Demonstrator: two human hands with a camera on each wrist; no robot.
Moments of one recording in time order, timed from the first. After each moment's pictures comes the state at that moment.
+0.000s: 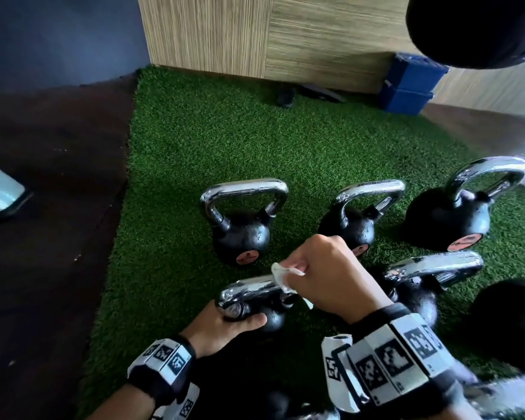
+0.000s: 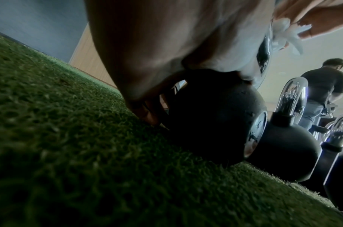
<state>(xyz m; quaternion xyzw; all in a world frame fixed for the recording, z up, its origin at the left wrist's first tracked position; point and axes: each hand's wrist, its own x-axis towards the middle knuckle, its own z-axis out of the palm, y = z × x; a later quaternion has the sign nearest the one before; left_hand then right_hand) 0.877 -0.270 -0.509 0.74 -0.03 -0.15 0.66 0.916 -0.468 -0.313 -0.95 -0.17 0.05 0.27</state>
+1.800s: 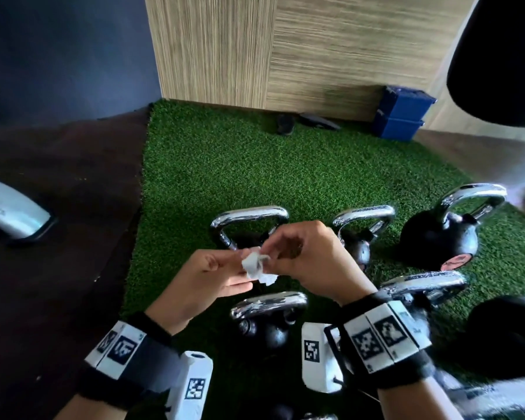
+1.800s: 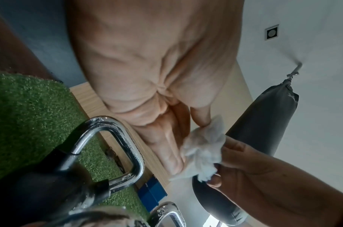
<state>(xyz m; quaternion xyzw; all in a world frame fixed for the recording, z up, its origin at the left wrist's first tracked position) 0.874 -0.249 -0.320 0.66 -0.01 -0.08 0.75 0.923 -0.446 -0.269 -0.85 -0.27 0.04 0.45</state>
